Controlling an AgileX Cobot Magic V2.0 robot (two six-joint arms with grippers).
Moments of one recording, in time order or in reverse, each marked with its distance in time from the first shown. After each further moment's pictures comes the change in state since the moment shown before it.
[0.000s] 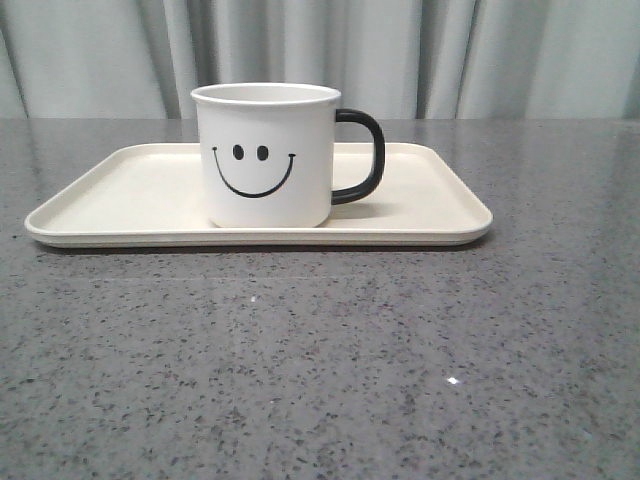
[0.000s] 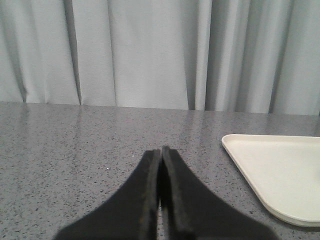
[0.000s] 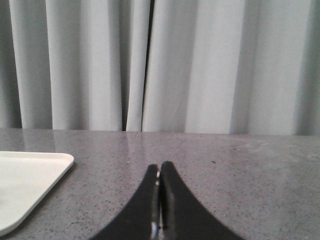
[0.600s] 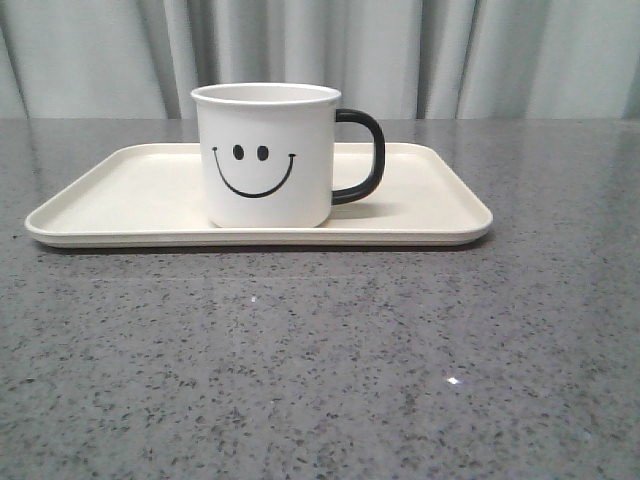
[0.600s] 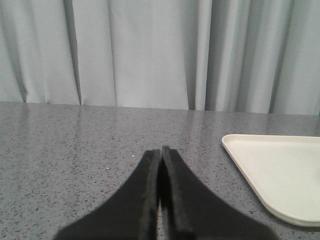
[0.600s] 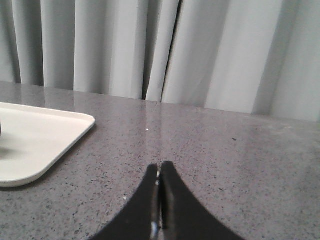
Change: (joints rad) left arm 0.000 0.000 0.000 0.000 0.007 0.000; right arm 0.000 0.000 0.000 -0.464 0.135 0.388
